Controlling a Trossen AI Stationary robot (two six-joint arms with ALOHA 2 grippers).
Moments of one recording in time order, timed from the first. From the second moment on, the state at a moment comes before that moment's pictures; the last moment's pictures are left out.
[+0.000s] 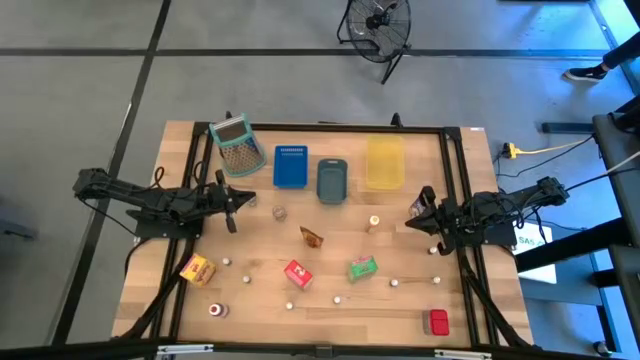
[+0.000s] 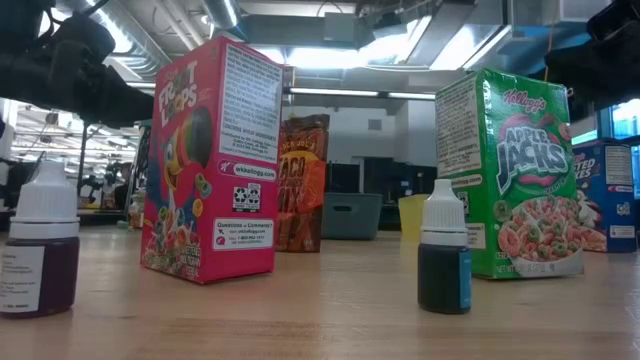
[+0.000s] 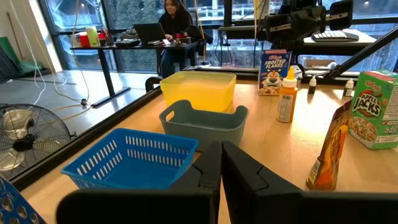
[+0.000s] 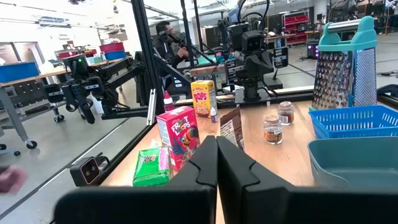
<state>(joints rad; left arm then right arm) -0.21 0.19 0.01 0.07 -0.58 -0.04 0.36 0.00 0.01 0.04 0.15 0.17</state>
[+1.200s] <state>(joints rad) -0.21 0.19 0.01 0.17 -0.58 0.20 0.36 0.00 0.01 0.05 0.15 0.14</state>
